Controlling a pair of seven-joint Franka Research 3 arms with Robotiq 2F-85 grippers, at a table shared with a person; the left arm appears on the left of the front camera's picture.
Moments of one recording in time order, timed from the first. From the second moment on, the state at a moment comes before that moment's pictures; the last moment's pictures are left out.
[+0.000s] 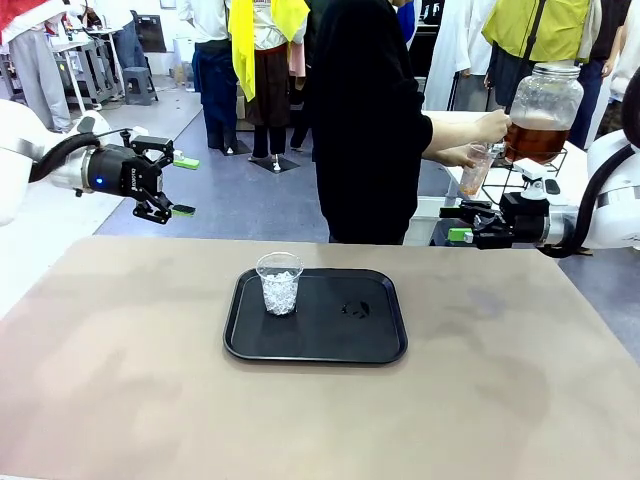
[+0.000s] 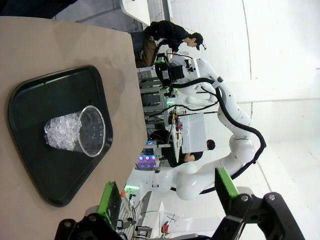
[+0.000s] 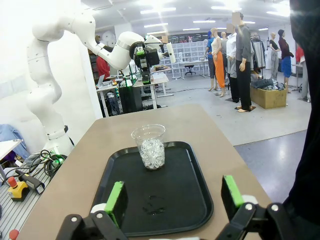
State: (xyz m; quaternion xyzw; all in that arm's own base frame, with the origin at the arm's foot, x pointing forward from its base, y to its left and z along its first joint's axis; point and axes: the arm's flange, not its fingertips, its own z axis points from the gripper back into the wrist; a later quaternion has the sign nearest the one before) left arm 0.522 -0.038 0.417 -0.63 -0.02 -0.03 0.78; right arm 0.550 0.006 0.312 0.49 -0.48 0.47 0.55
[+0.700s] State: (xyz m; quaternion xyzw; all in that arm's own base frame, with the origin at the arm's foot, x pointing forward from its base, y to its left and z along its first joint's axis) left arm 0.522 -0.038 0.417 -0.63 -0.02 -0.03 0.78; right arm 0.550 0.006 0.312 0.49 -0.48 0.47 0.55
